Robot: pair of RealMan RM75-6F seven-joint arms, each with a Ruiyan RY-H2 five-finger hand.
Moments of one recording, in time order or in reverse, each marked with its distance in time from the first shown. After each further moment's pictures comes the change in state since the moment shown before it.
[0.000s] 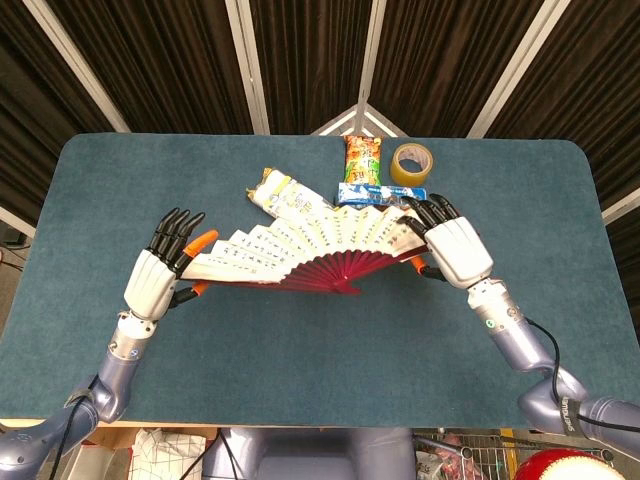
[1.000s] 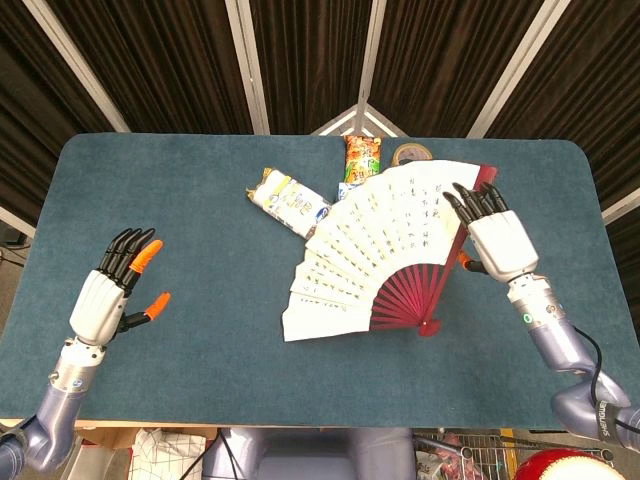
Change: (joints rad) left arm 0.179 0.336 0.109 -0.464 -0.014 -0.035 0.101; right arm -0.061 0.107 0.003 0.016 0.070 -0.041 -0.094
